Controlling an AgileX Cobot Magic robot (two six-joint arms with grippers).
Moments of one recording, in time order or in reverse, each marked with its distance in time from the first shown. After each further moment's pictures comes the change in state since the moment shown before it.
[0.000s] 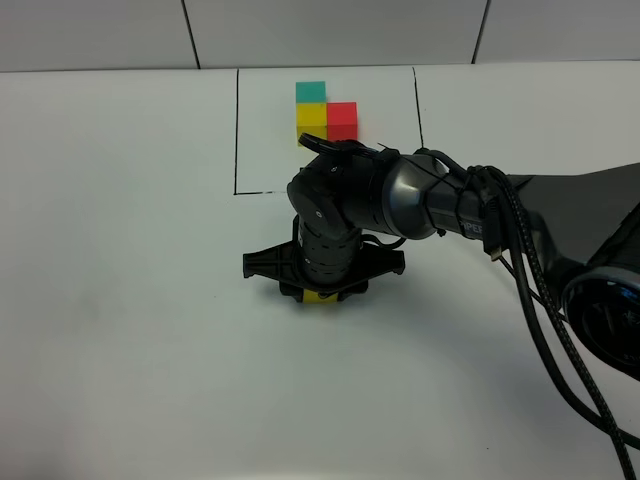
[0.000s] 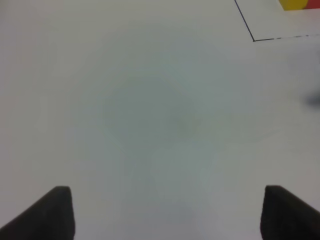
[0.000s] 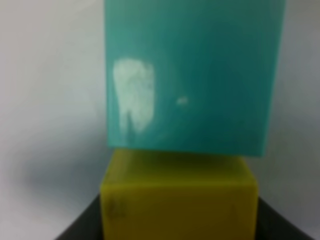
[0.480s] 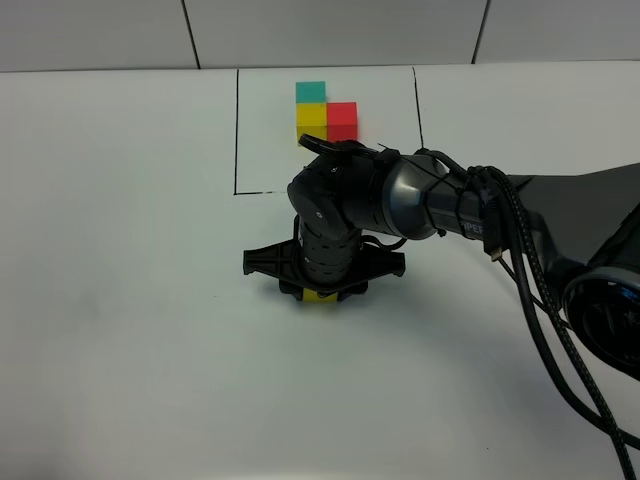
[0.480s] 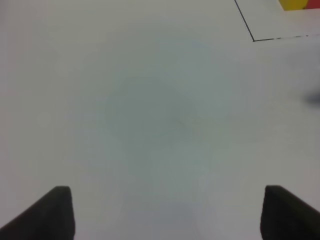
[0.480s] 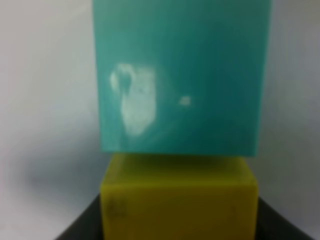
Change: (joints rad) left arm 0.000 0.000 0.000 0.000 0.000 0.000; right arm 0.000 0.000 0.001 -0.006 -0.005 0.043
